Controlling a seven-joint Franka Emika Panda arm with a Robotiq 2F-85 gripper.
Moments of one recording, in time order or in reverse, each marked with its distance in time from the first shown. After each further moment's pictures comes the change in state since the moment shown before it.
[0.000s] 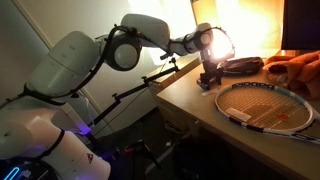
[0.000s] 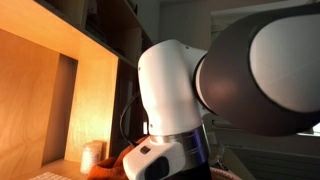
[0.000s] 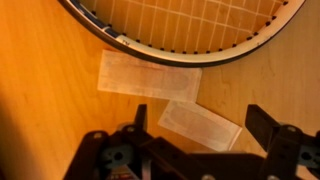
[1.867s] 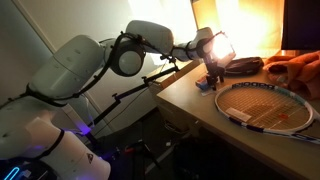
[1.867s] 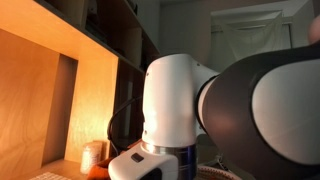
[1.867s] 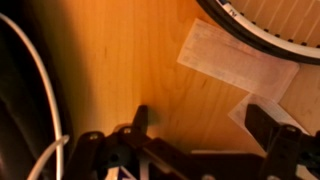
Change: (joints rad) arm -0.019 0.058 0.020 0.003 0.016 0.280 -0.190
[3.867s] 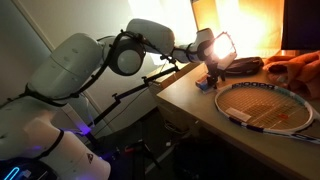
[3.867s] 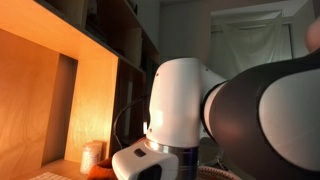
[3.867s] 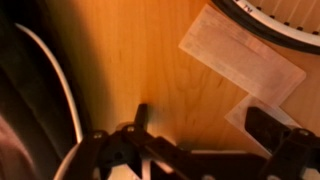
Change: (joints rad) arm -0.035 -0.021 0.028 -0.073 0.001 0.133 0.060
